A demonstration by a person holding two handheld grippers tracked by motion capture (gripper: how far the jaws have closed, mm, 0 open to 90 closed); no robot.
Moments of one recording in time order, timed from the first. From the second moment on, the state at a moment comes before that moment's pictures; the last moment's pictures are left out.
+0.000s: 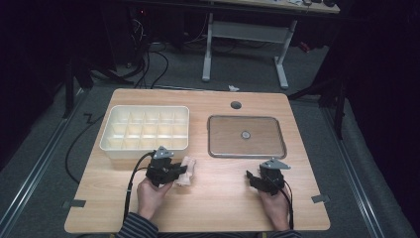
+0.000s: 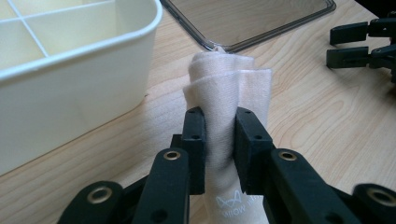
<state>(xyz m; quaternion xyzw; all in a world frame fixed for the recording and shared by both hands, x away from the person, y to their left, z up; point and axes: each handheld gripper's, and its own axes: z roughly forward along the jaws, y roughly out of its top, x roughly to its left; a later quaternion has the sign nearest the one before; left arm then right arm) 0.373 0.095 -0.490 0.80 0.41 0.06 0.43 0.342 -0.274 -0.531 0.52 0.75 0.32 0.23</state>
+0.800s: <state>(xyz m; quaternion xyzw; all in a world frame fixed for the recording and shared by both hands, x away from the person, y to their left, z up) 0.374 0.112 -0.474 0.79 0.41 0.06 0.44 0.342 -0.273 -0.531 0.52 0.76 0.32 0.23</state>
